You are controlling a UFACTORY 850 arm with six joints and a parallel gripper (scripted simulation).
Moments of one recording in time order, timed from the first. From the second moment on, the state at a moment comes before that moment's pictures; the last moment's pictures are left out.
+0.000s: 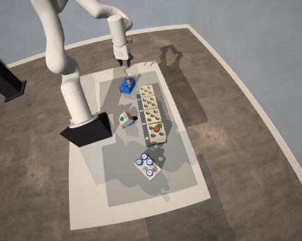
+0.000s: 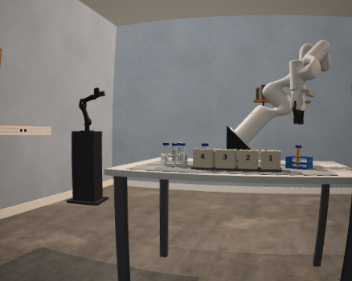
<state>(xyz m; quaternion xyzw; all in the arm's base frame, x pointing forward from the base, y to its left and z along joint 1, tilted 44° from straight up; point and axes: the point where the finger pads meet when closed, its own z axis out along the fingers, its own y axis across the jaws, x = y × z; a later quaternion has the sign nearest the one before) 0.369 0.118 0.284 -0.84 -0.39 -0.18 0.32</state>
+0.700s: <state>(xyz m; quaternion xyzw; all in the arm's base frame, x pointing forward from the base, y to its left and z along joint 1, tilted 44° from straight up) 0.370 0.134 0.267 -0.84 -0.39 -0.18 0.32</state>
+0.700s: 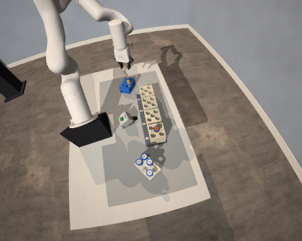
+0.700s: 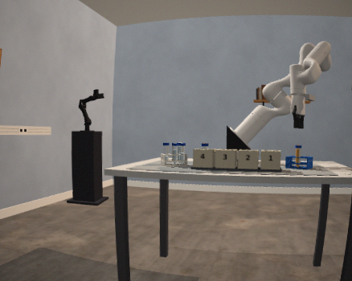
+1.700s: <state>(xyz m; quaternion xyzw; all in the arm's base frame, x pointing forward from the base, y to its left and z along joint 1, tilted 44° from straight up) 0.373 0.171 0.229 -0.84 -0.39 -0.18 0.32</state>
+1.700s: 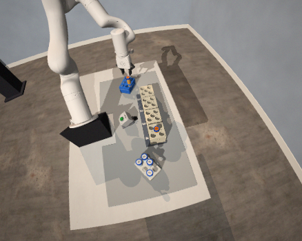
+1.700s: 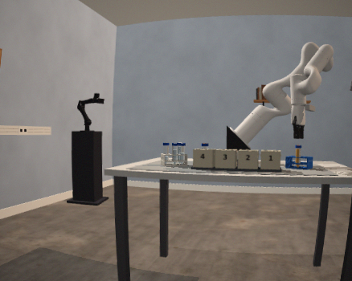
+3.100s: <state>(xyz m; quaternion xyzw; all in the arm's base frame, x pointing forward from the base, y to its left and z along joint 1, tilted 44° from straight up) 0.375 0.201 0.197 -0.84 -0.39 -0.18 0.32</state>
